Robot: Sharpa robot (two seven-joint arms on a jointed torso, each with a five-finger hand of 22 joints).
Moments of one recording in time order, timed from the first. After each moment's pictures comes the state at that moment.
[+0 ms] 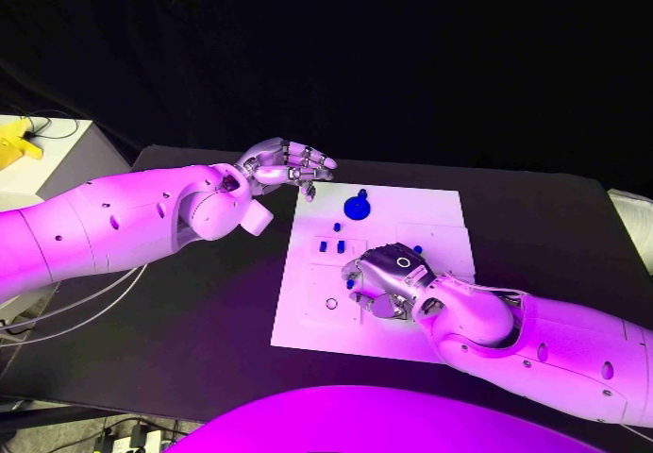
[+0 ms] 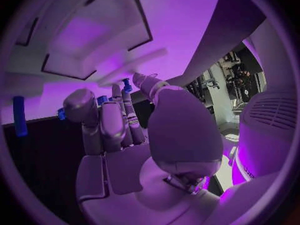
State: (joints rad) left arm 1.18 -0.86 -0.05 1.38 -0.30 -0.02 0.31; left_hand 1.31 -0.20 0.60 0.02 0.06 0.83 0.19 0.26 0.33 0.91 0.13 0.49 0.24 1.08 0.05 1.09 0.57 0.18 1.01 0.14 0.82 0.83; right arm 1.03 -0.65 -0.20 1.64 -1.90 -0.45 -0.23; right_hand 1.31 -0.25 0.52 0.09 0.15 0.96 0.14 0.17 0.39 1.06 0.10 0.08 0.07 1.46 0.01 1.24 0.98 0.11 1.32 0.11 1.06 1.01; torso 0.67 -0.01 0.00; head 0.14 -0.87
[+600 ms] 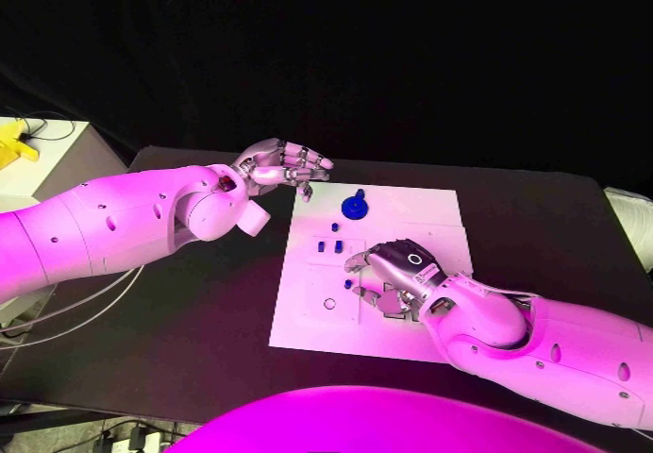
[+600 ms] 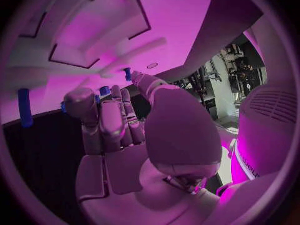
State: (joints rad) left arm 1.18 -0.86 -0.05 1.37 -0.30 -0.01 0.31; left_hand 1.31 -0.20 0.60 0.02 0.06 0.83 0.19 0.26 0.33 0.91 0.13 0.49 0.24 1.08 0.05 1.09 0.57 0.18 1.01 0.14 0.82 0.83; right arm 1.03 -0.70 -0.20 1.69 -1.85 -0.54 -0.22; right_hand 1.35 -0.24 0.48 0.11 0.17 0.95 0.15 0.16 0.38 1.05 0.10 0.12 0.07 1.46 0.01 1.24 0.96 0.11 1.32 0.11 1.05 1.01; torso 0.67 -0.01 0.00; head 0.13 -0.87
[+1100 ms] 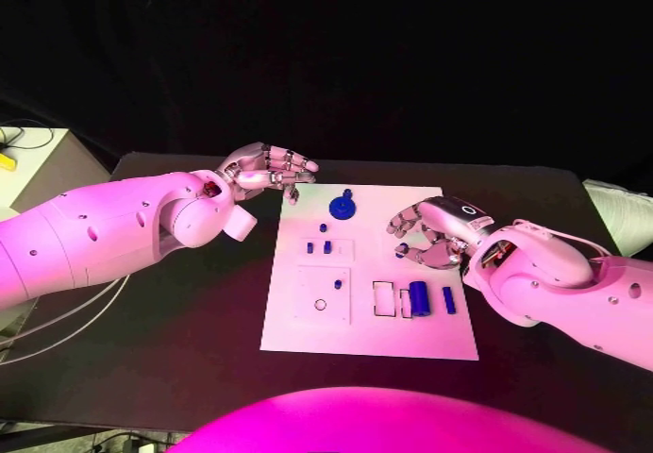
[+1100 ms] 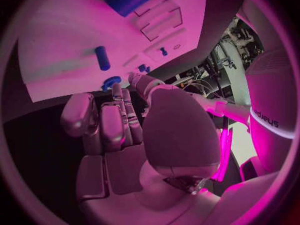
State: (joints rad) left arm 1.18 -0.85 -0.05 1.36 -0.30 -0.01 0.31; left_hand 1.31 -0.20 0.60 0.02 0.06 0.83 0.19 0.27 0.33 0.91 0.13 0.49 0.24 1.08 0.05 1.09 0.57 0.18 1.01 0.14 0.82 0.83; right arm 1.18 -0.89 -0.17 1.71 -1.56 -0.44 -0.14; right_hand 1.37 -0.25 0.50 0.12 0.19 0.96 0.15 0.16 0.38 1.10 0.09 0.15 0.07 1.46 0.00 1.28 1.02 0.11 1.38 0.11 1.16 1.13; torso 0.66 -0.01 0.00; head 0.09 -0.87
